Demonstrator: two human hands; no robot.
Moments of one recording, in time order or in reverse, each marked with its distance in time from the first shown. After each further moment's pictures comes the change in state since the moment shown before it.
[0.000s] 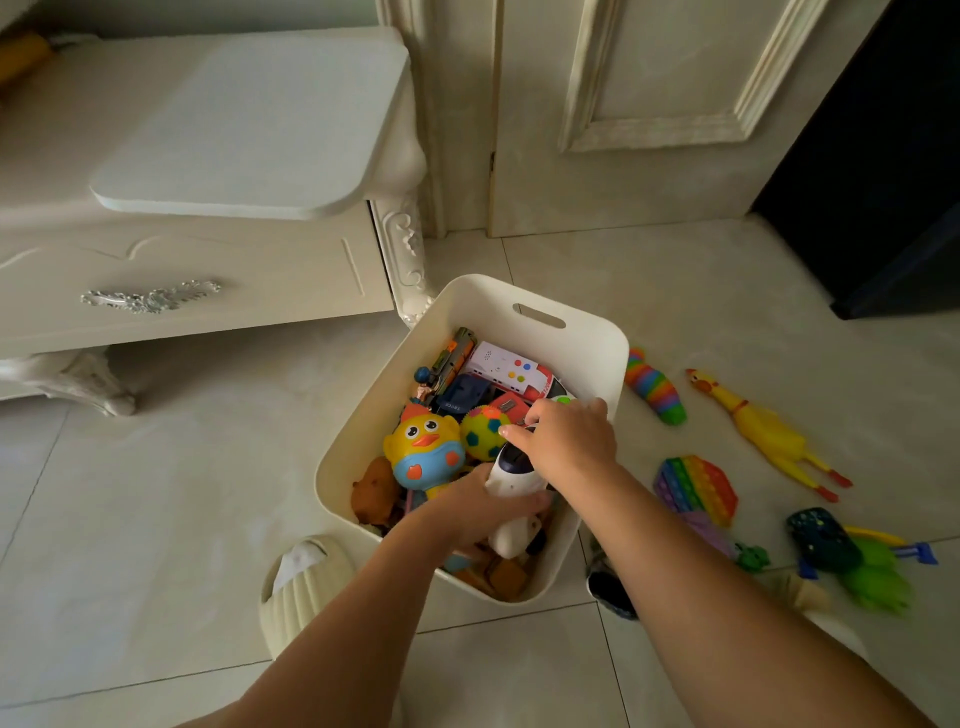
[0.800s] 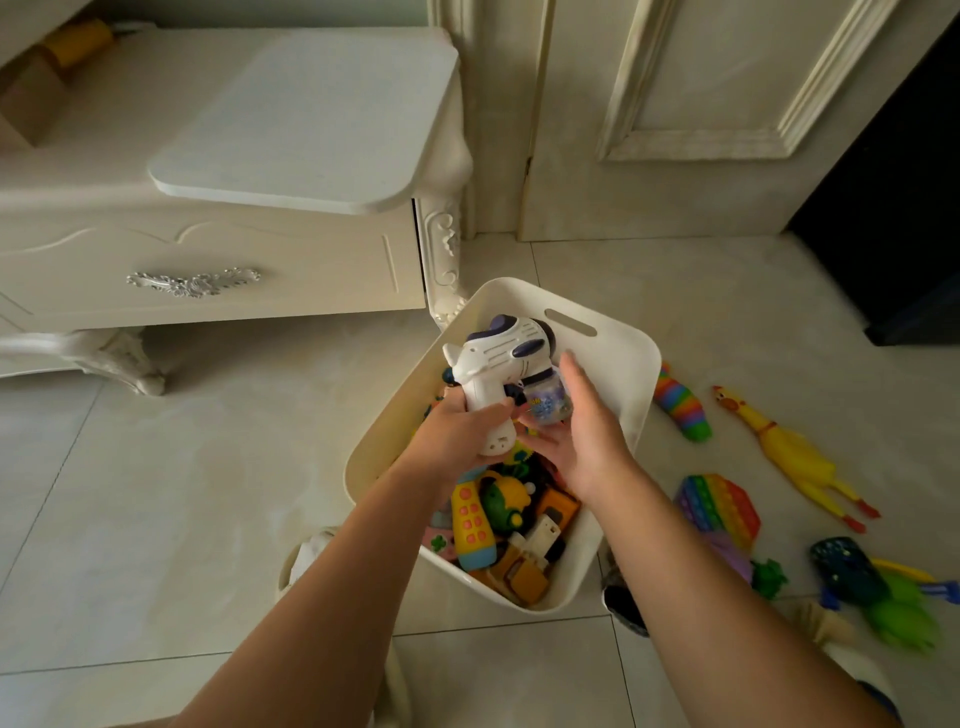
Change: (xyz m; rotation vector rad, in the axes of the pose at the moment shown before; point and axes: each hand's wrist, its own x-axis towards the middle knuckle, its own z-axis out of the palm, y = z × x) left_hand -0.009 0.023 -0.050 -0.590 0.259 0.315; right_hand 0.009 -0.018 0.004 1.681 -0.247 0.307
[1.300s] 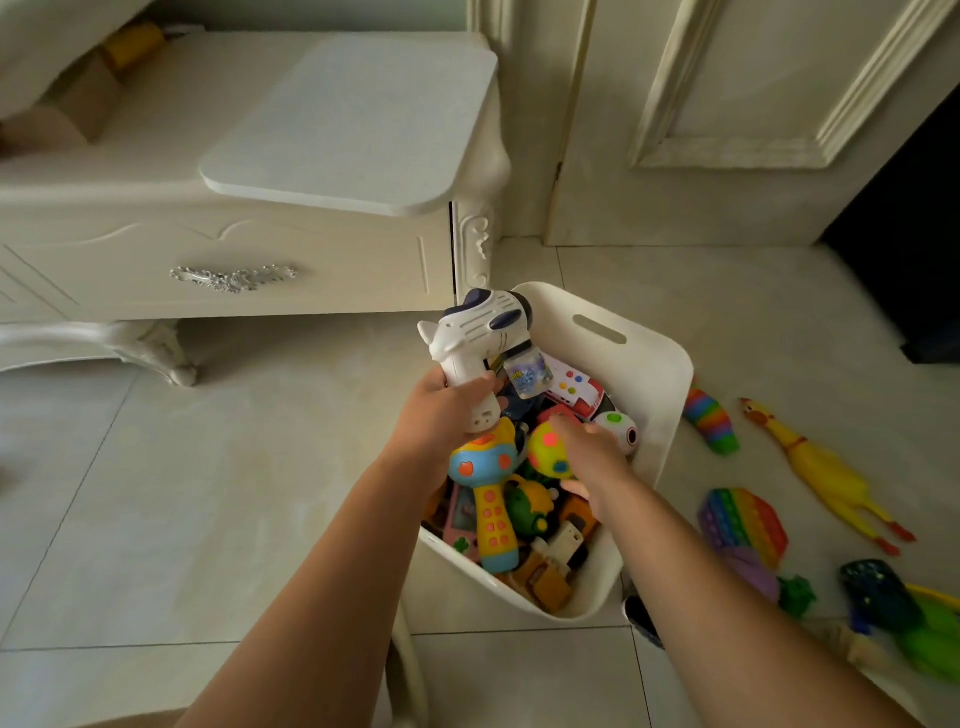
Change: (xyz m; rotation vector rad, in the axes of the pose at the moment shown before) left_hand -0.015 0.026 -0.028 -0.135 0.124 0.147; right_hand 0.026 0.031 -0.001 -0.480 0.237 0.146
